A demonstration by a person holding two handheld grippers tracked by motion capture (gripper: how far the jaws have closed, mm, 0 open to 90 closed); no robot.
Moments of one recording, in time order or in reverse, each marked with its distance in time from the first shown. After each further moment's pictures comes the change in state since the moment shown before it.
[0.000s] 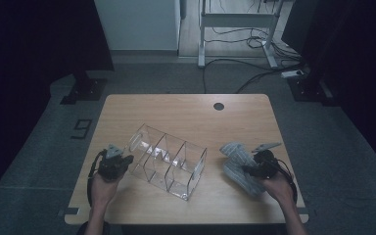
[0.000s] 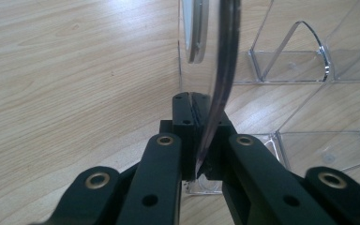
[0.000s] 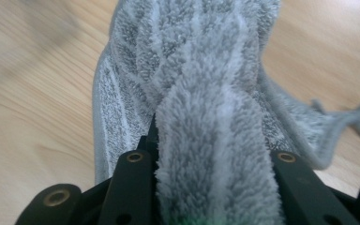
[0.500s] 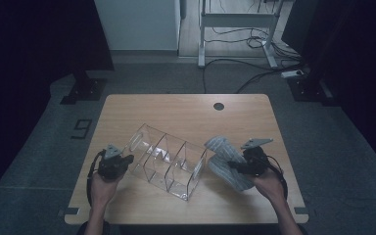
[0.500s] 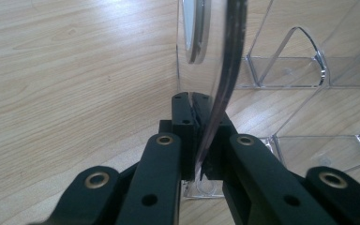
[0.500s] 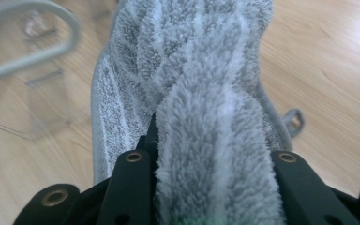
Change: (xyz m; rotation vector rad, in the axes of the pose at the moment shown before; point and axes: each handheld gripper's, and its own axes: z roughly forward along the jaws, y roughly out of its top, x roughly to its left) left arm 0.002 -0.003 0.001 -0.030 -0.021 -0.003; right arm 0.042 0.034 -0.011 -0.101 0.073 -0.078
